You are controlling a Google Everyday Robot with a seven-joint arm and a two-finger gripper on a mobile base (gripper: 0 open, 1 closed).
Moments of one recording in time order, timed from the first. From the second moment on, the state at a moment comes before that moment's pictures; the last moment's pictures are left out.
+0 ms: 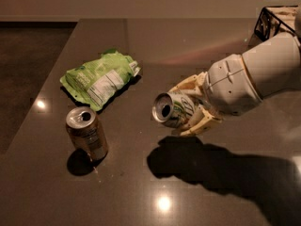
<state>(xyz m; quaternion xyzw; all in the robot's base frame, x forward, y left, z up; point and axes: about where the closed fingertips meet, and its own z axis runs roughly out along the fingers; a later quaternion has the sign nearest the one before) 0.410 -0.063 0.923 -0.74 0.54 0.17 0.36</state>
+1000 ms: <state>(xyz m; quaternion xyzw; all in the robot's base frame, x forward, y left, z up) 0.440 -0.064 0.923 -0.63 0.59 0.19 0.46</state>
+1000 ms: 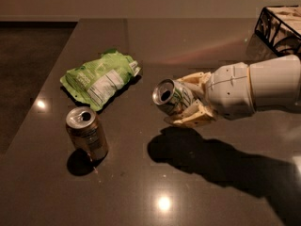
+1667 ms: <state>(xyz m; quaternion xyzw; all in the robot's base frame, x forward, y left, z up) 0.439 -0.070 0.925 -0.55 0.62 0.24 0.50</state>
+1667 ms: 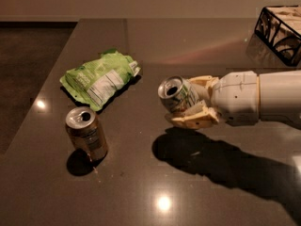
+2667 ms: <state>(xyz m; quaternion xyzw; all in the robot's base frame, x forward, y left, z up) 0.466 -0.075 0.917 -0.40 0.62 0.32 0.59</state>
